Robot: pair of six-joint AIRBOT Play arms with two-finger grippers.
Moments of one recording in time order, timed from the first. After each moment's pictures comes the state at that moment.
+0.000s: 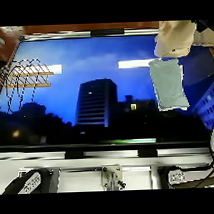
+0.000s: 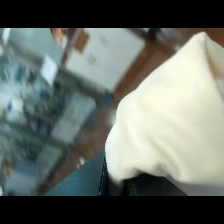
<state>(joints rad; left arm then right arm) 0.32 -0.96 1.38 0.87 -1.11 -1.35 -0.19 -1.59 1.90 2.44 -0.52 -1.36</state>
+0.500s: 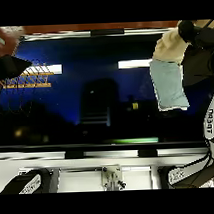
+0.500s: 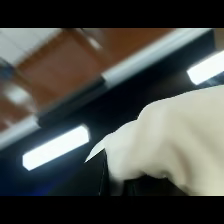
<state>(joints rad) 0.08 -0.96 1.38 0.87 -1.11 -1.35 -0.19 -1.74 1.90 2.04 -0.64 -1.50</state>
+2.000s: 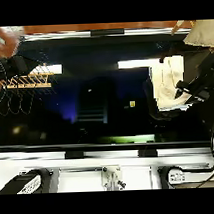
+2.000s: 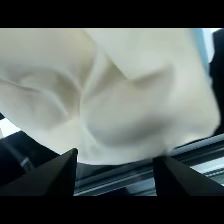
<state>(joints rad) 0.04 -1.03 1.38 0.88 -1.06 -1.30 -0.25 -1.53 1.57 1.62 -1.64 -1.33</state>
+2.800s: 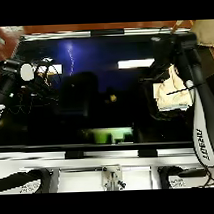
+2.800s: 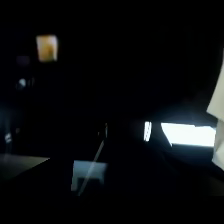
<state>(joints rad) -0.30 -1.36 1.45 1.67 -1.46 -1.60 0.25 -1.56 1.75 1.64 -1.52 -1.37</state>
